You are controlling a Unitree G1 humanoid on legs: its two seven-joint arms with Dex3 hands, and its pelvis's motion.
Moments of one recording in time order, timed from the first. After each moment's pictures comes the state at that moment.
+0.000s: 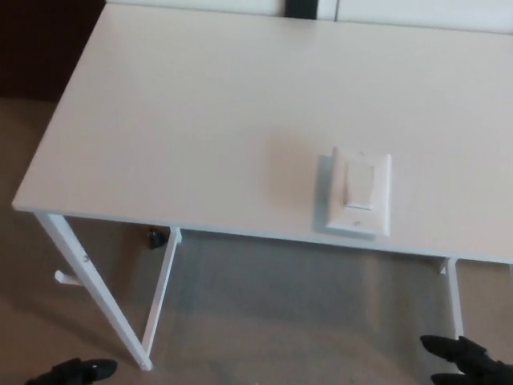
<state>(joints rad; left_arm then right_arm) 0.06 0.38 0.03 0.92 0.00 -0.34 -0.28 0.30 -0.44 0.08 0.30 -0.08 -0.28 0.33</state>
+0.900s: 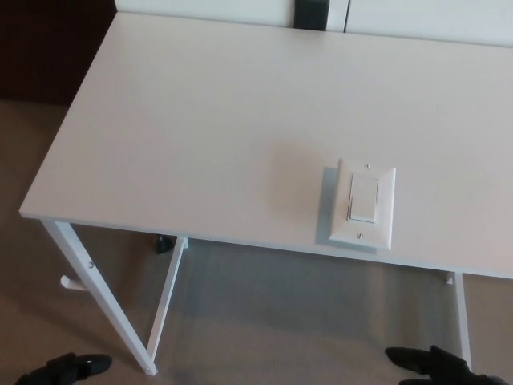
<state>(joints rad) 0.06 0.39 0.03 0.90 0.00 -0.34 -0.28 0.52 -0.46 0.11 -0.11 -0.07 -0.30 0.36</state>
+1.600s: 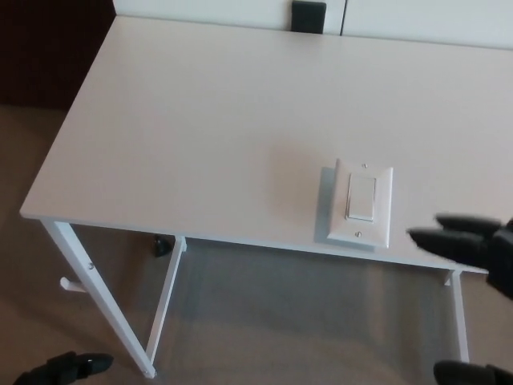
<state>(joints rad) 0.05 0.39 0.03 0.90 0.00 -0.35 -0.27 0.49 -0.39 -0.17 -0.74 -0.21 -0.44 0.26</state>
